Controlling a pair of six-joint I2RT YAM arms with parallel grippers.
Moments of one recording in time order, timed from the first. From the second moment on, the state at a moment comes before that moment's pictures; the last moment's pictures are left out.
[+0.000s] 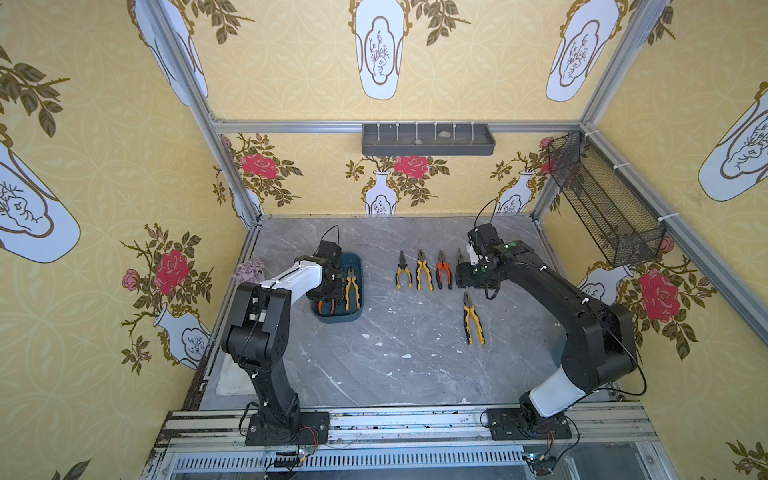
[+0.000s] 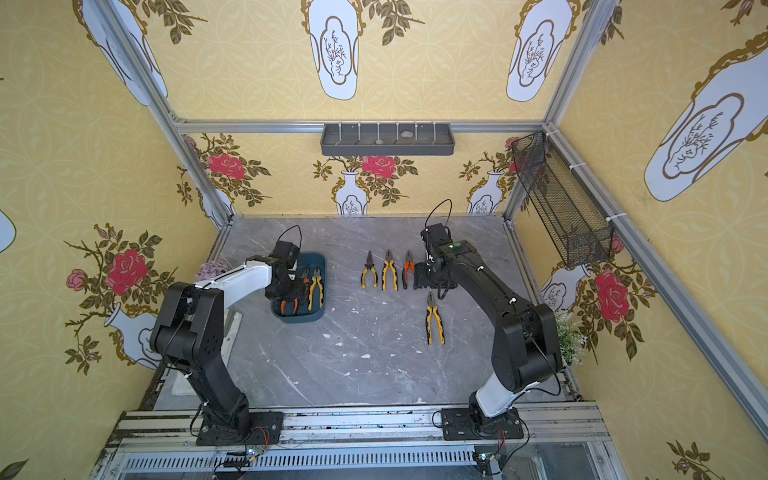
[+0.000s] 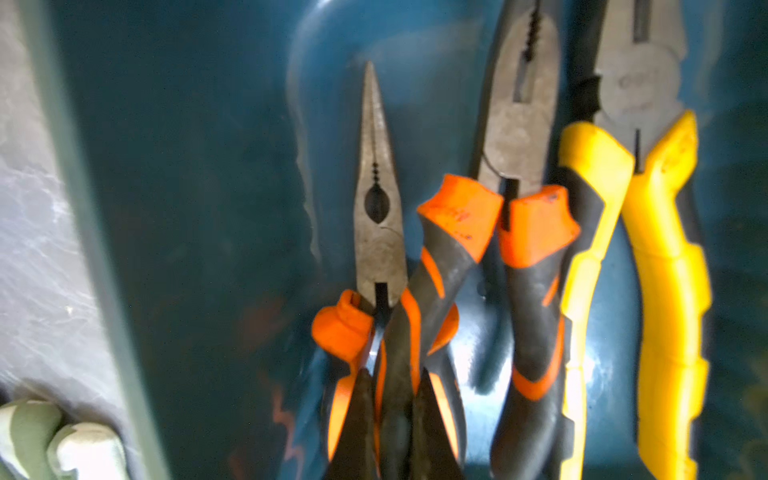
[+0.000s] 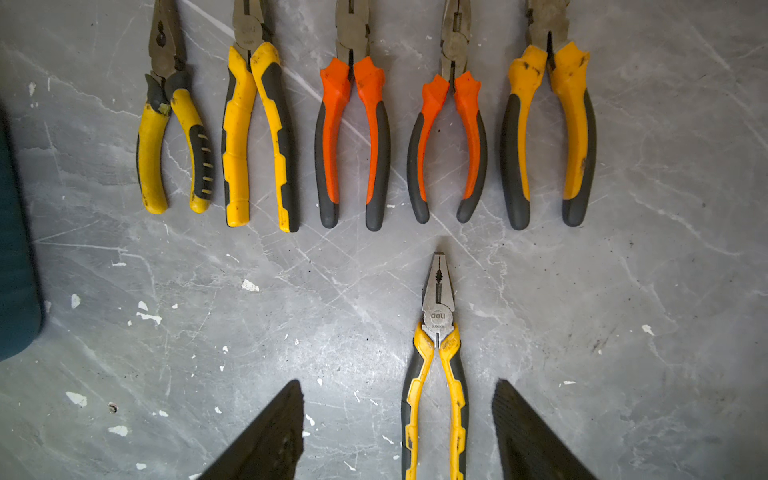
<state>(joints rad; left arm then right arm) -0.26 1.81 1.17 -0.68 -0.16 -0.19 0.42 1.61 1.31 -0.90 0.01 0.30</state>
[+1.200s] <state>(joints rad) -0.78 1.25 0.86 -0.42 -0.71 -0.09 0.77 2.19 2.27 -1.03 -0.31 0.88</state>
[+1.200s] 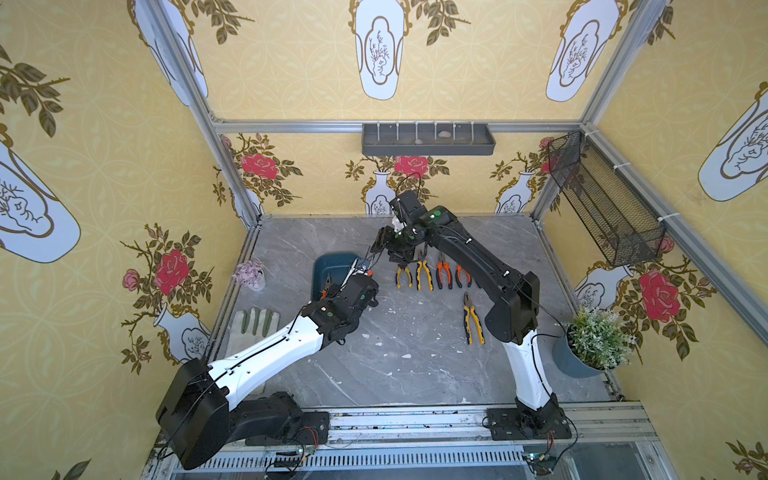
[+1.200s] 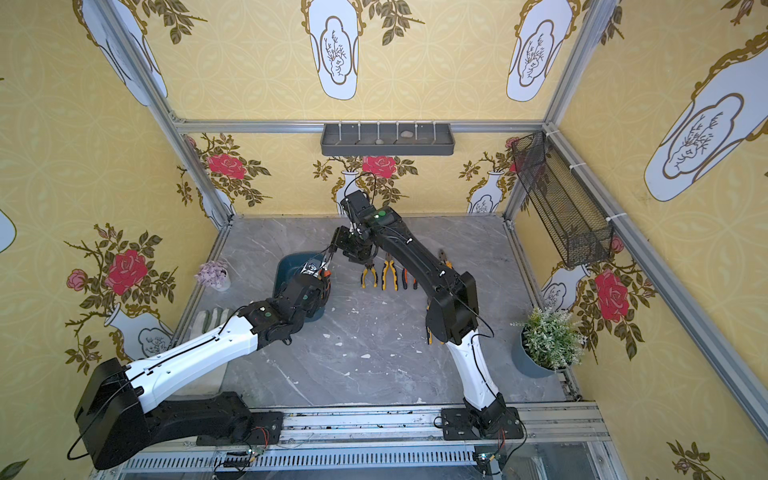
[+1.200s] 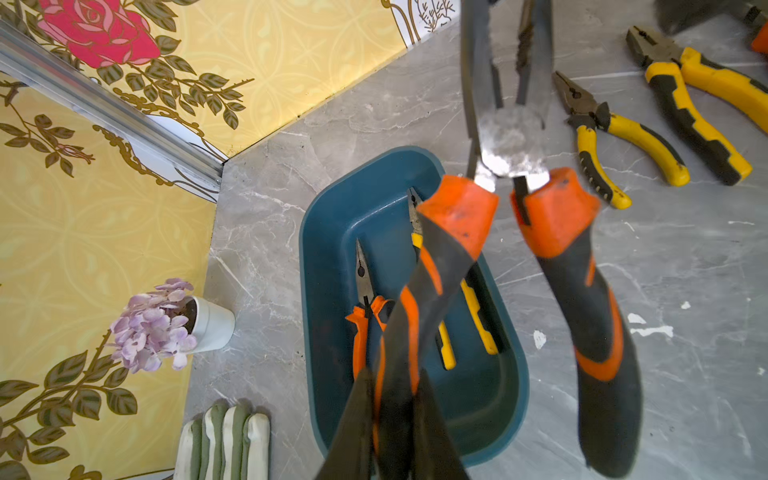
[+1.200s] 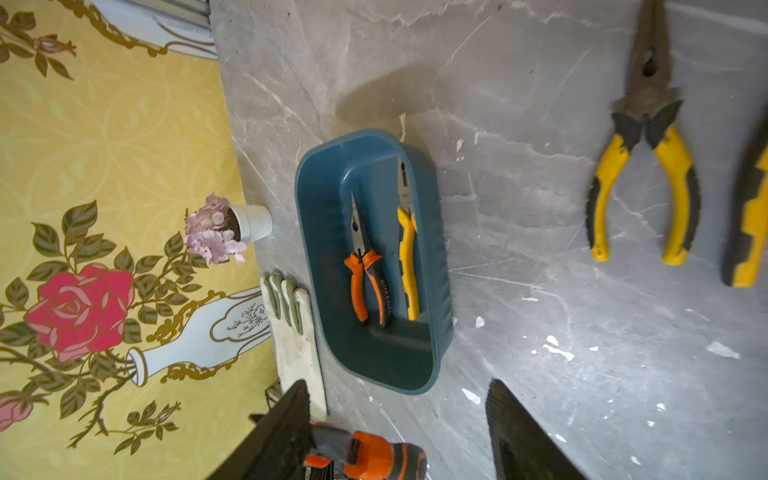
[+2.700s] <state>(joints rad) -0.79 1.32 0.95 -0.45 -0.69 -0.10 0.86 2.12 2.13 -0.87 -0.11 0.96</state>
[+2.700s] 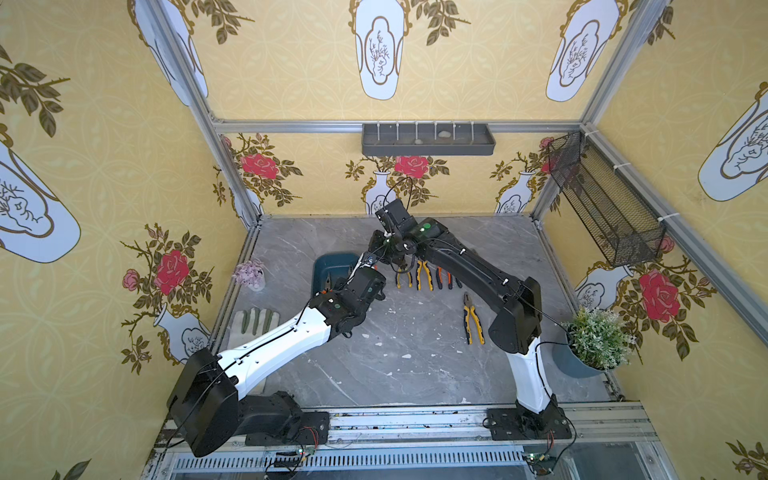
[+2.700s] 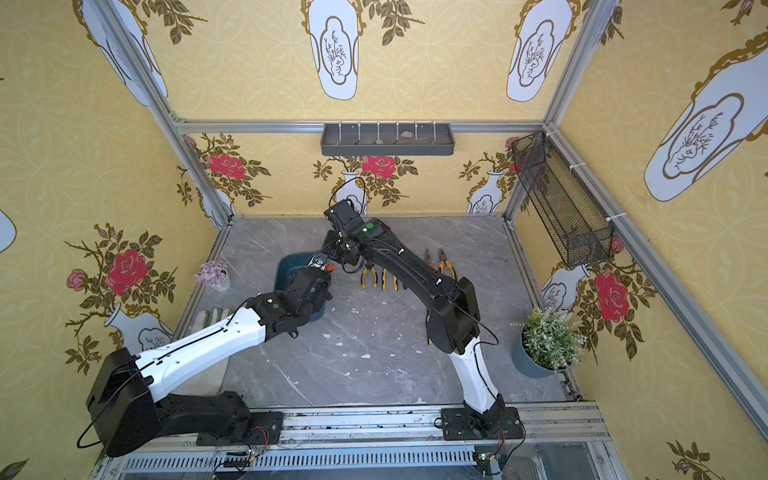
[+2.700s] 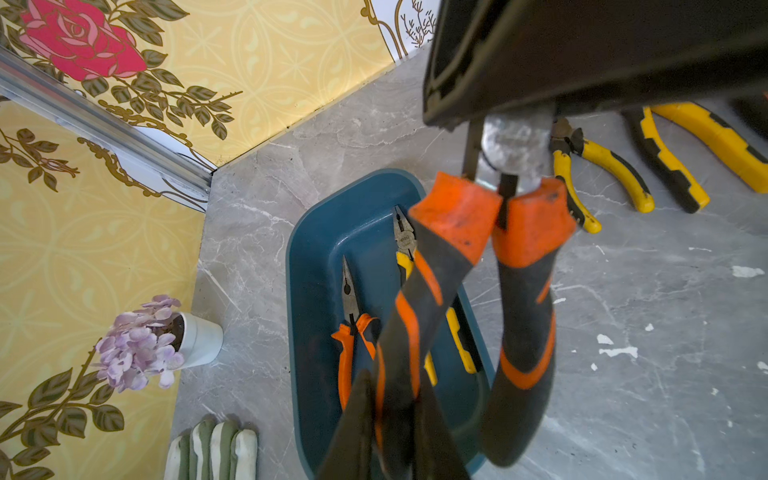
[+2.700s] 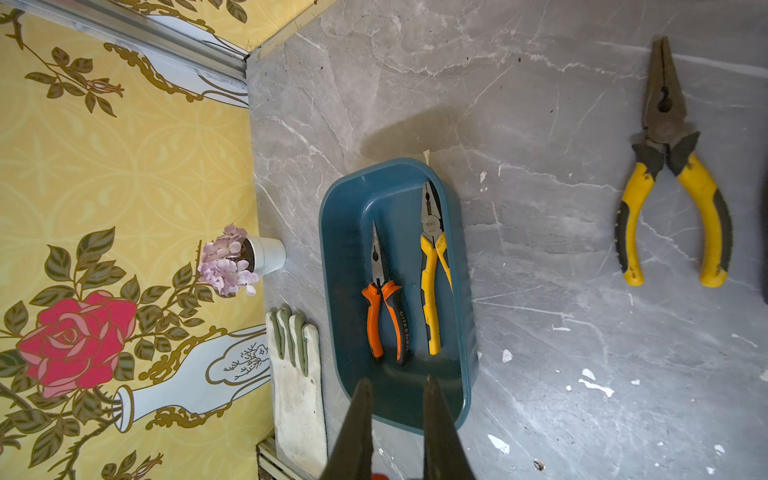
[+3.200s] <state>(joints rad) -0.79 1.01 0.86 -0.53 -0.53 -0.19 0.75 2.00 1.90 -0.96 -0.12 0.77</state>
